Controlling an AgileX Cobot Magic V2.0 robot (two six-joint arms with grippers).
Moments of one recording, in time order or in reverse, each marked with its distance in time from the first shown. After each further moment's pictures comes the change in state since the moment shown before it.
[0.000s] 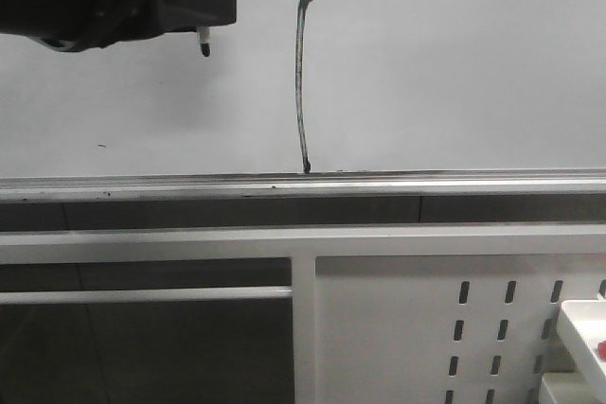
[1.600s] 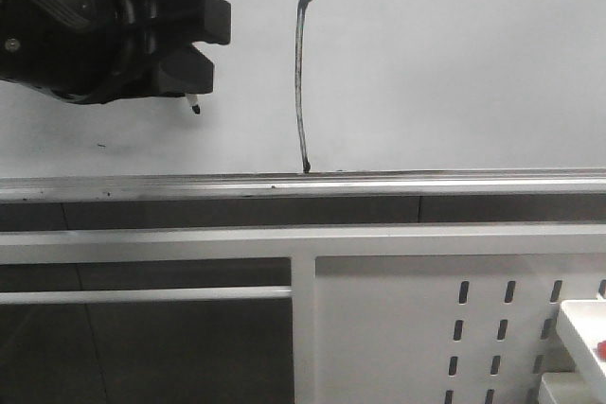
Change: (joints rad) left arm 0.155 0.105 -0.074 -0.036 0.194 0.000; right arm -0.029 -0.050 0.060 0.061 -0.024 0.026
